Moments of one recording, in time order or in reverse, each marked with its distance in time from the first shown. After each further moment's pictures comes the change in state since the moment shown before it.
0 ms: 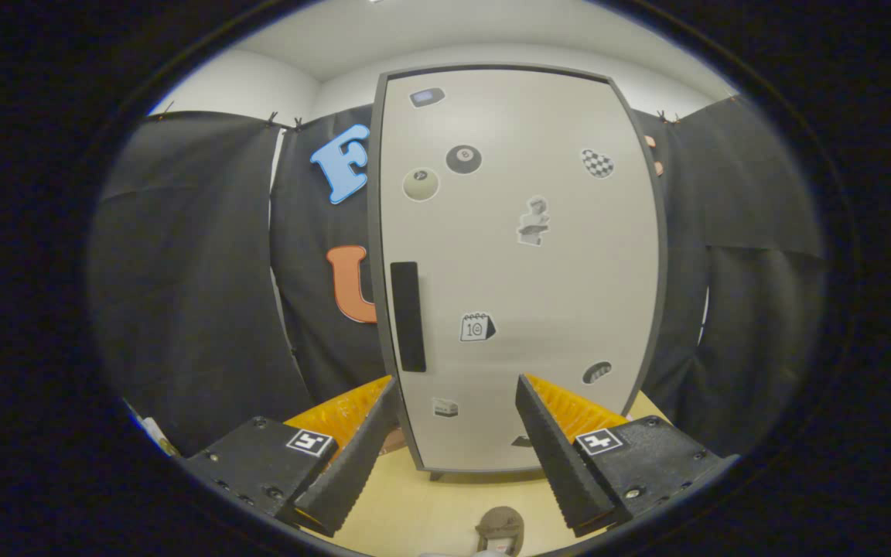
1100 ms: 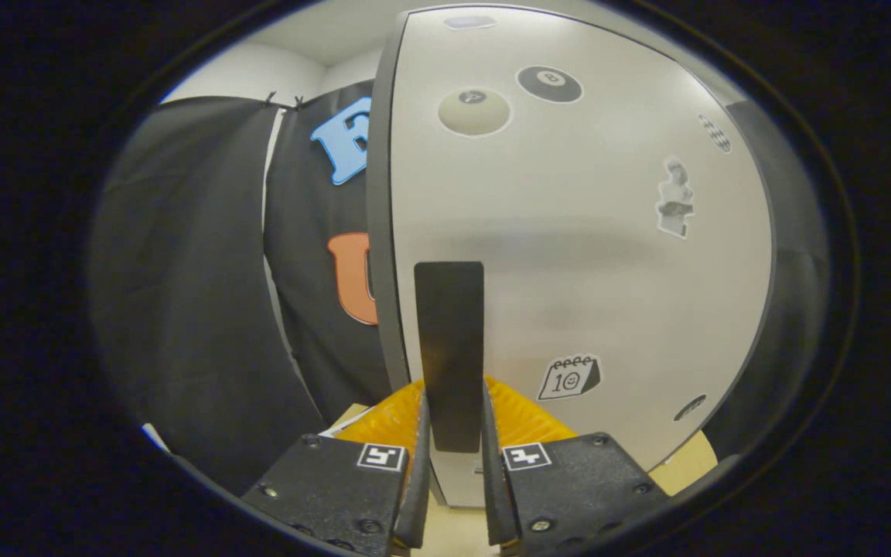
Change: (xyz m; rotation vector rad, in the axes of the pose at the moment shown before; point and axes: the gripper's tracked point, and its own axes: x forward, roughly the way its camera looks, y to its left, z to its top) arm 0.115 0.035 0.014 0.001 0.048 0.055
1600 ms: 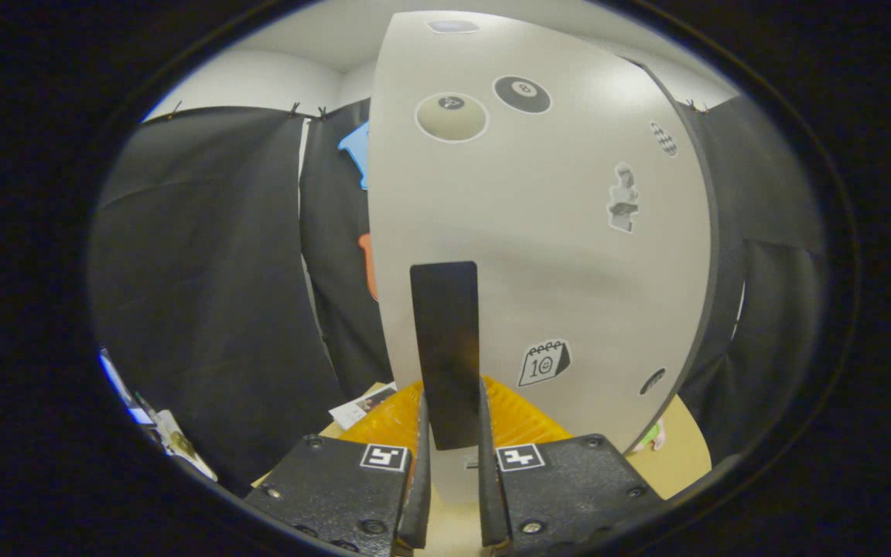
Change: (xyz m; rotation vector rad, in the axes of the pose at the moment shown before) arm -0.115 -0.014 -0.018 0.004 0.009 0.059
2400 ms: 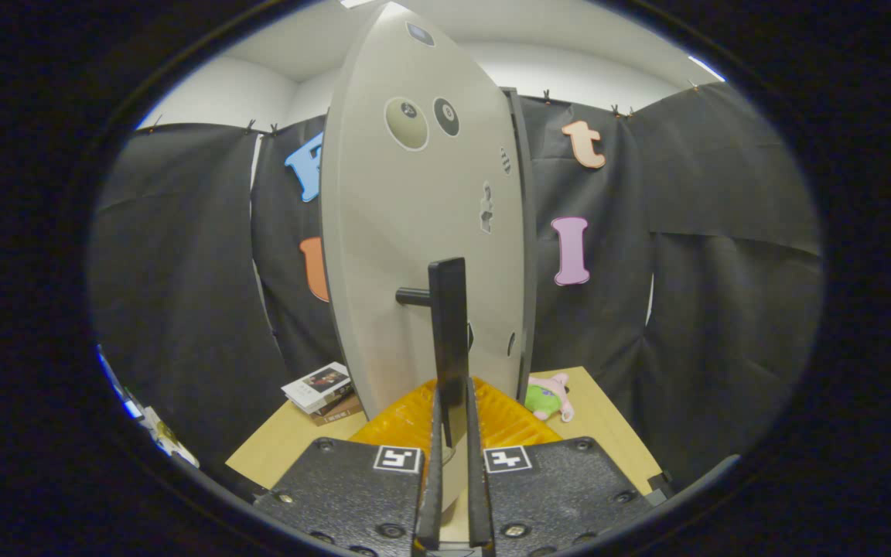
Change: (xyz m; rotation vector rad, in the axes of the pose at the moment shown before) arm -0.135 -0.105 -0.024 0.044 -0.025 -0.222
